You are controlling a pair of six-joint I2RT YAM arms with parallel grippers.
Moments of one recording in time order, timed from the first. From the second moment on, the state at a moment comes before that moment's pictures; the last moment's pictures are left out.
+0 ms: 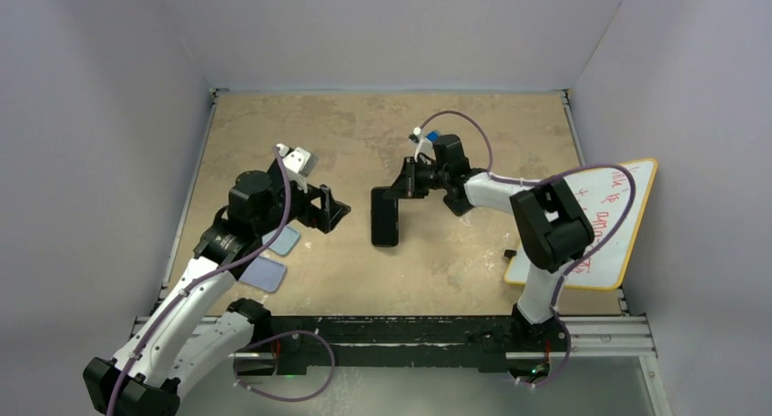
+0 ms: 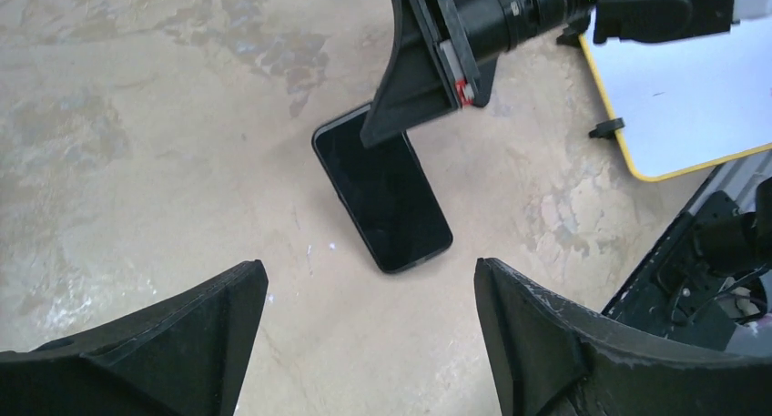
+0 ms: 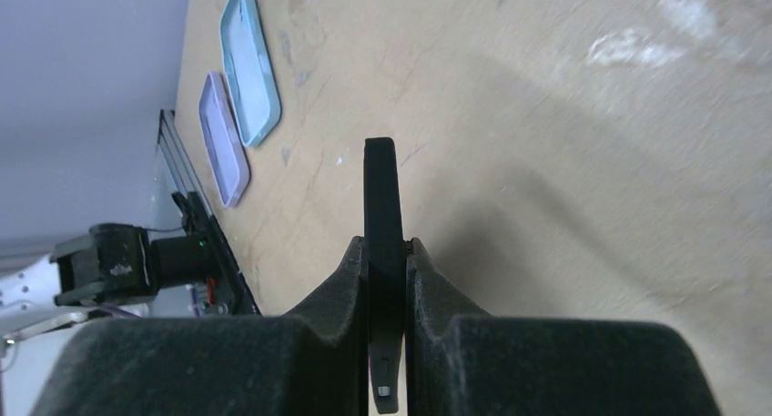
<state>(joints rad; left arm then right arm) -0.43 0.80 0.75 -0.28 0.34 -0.17 0.48 1.80 1.01 0.15 -0.66 0.55</state>
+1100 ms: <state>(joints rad) -0.43 0.82 0.74 -0.39 0.25 -0.14 0.27 1.83 1.41 -0.50 -0.16 0.60</state>
